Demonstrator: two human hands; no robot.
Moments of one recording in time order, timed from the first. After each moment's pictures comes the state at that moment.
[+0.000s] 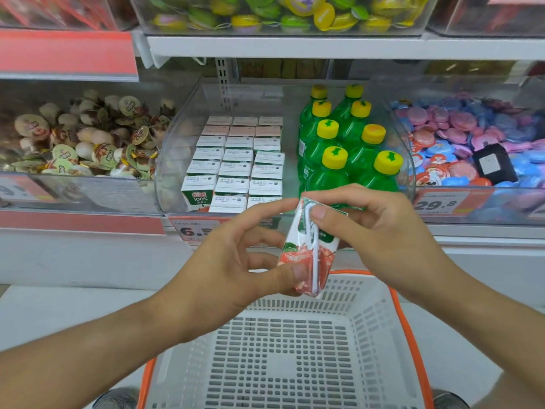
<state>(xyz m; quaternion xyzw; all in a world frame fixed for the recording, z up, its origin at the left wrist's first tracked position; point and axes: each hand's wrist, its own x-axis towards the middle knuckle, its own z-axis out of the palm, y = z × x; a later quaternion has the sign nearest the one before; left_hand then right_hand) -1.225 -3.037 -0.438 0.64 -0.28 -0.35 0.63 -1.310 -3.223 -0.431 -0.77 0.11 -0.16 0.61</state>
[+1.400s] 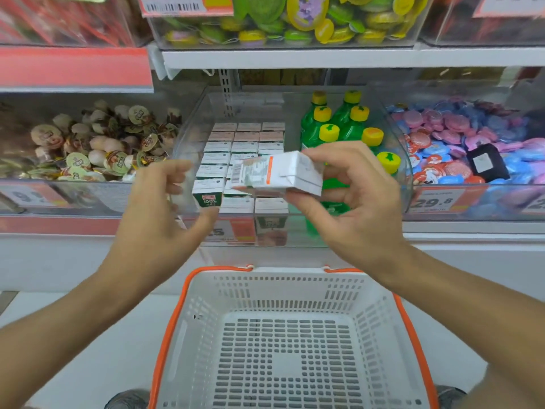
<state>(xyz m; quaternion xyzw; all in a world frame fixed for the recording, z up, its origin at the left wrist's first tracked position) -1.166 -2.990 -0.432 0.87 -0.27 0.07 0.39 -1.278 -3.205 -0.440 -0.80 -0.06 -0.42 0.42</state>
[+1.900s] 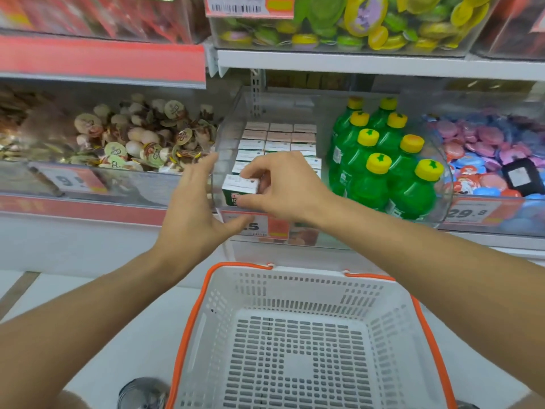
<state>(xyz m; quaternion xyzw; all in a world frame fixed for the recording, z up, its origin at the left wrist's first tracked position) -1.127 -2.980 -0.469 0.86 -0.30 0.08 0.40 -1.167 -3.151 -0.433 -0.95 -0.03 -0.16 0.27</state>
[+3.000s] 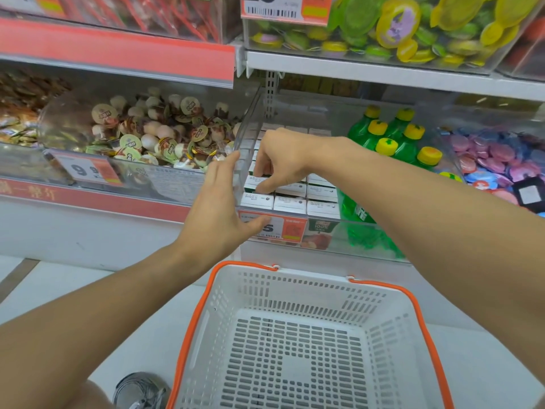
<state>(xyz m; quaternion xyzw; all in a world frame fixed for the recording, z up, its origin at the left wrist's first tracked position) -1.135 -2.982 -0.458 0.88 -0.29 0.05 0.36 -1.093 -3.164 -0.399 -0.99 -0.12 0.08 0.06</state>
